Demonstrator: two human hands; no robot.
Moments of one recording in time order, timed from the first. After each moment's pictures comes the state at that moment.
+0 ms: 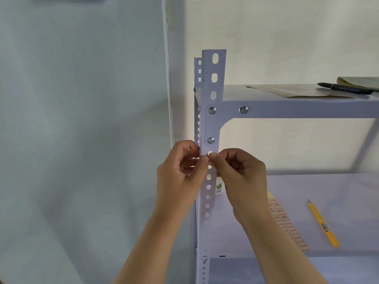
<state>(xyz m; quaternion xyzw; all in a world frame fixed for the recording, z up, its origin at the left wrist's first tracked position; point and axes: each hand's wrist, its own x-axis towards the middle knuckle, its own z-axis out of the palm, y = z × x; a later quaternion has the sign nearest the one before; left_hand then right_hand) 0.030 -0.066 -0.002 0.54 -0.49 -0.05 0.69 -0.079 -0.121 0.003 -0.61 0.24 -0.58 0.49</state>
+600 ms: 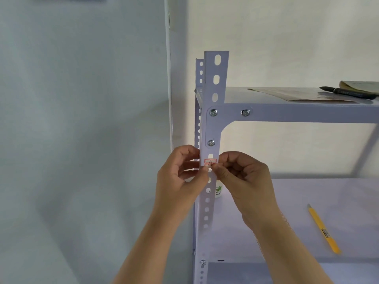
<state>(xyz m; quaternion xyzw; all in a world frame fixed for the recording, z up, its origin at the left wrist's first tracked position) 0.035 -0.066 -0.008 0.51 -0.48 -0.13 0.70 -0.091 -0.128 0.005 -0.65 0.20 -0.52 0.51</state>
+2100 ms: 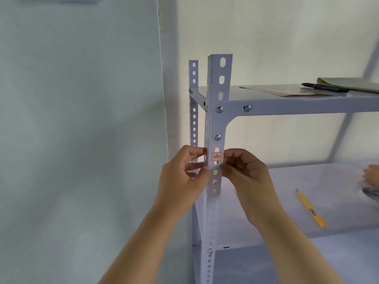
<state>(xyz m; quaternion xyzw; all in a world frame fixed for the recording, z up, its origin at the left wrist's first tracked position) 0.055 -0.049 -0.003 0.57 -0.55 -0.13 0.60 -0.086 -0.107 -0.005 -0.61 0.29 -0.54 0.50</state>
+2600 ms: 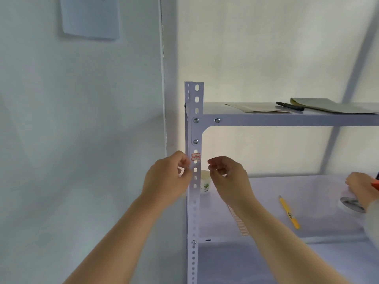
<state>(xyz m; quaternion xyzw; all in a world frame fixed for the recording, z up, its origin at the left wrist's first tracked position) 0.031 -0.015 0.018 0.71 -0.56 0.04 0.41 -0.120 -0.098 0.003 -0.73 0.37 -0.47 0.34</state>
